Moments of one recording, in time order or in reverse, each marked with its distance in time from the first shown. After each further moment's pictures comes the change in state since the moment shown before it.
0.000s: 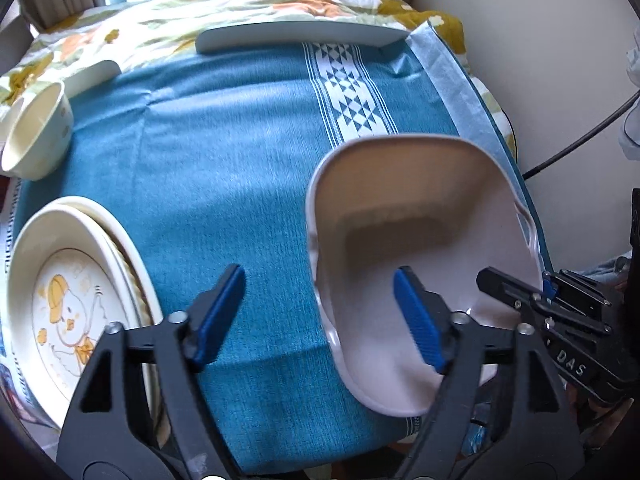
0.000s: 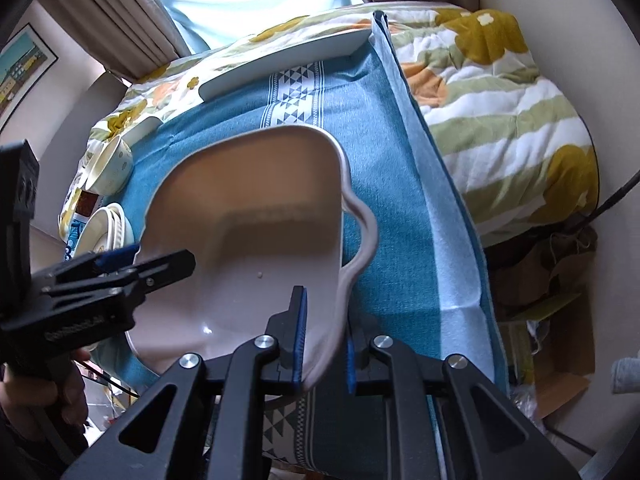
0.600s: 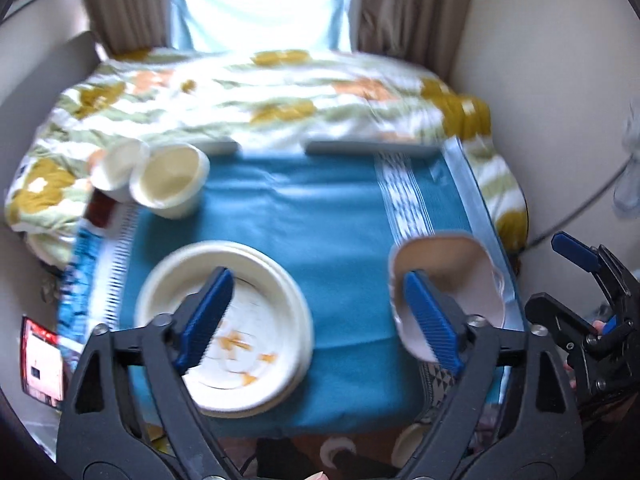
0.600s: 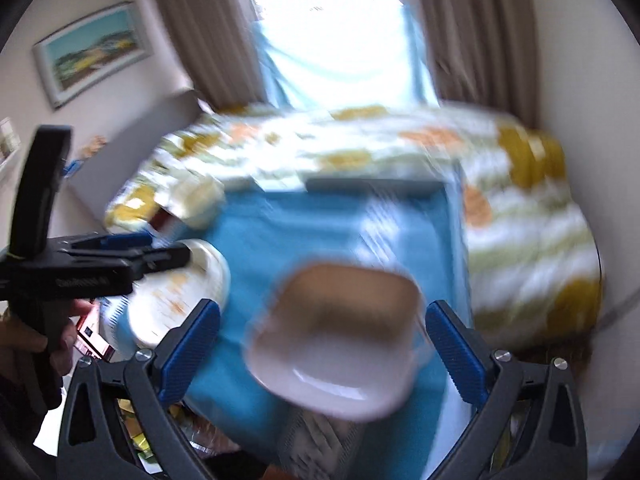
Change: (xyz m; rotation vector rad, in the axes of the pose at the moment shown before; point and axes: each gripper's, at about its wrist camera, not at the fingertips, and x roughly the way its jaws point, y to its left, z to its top) left arm -0.163 0.060 0.002 -0.113 -0.260 0.131; right arm -0.113 0.096 0.025 -0.342 -0.326 0.137
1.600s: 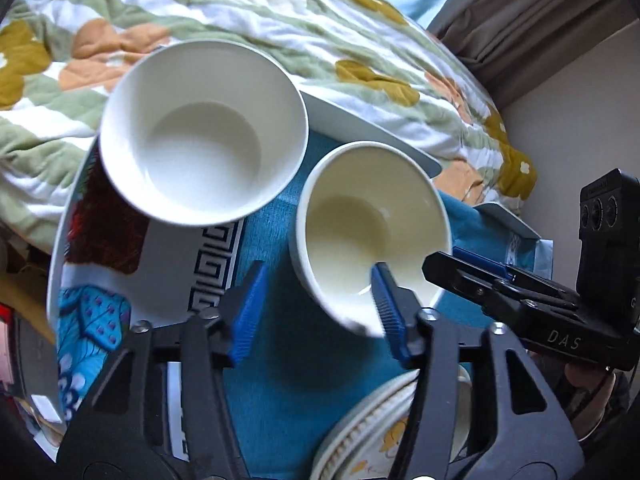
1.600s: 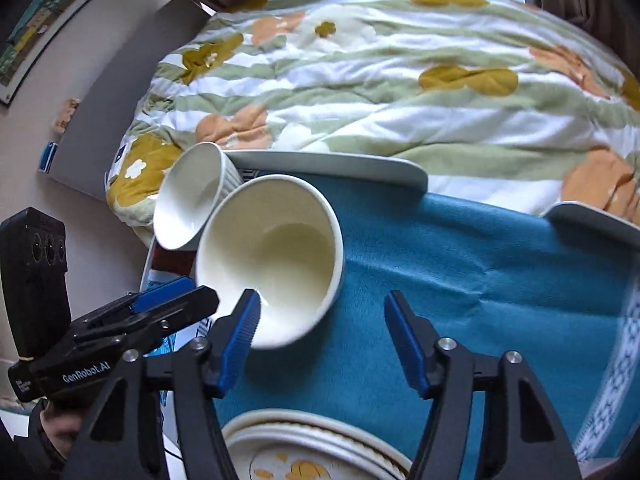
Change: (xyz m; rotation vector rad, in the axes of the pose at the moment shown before) left arm 0.209 0.283 0.069 -0.348 0.296 -0.227; right arm 0.359 0.127 0.115 0.204 0.545 0.114
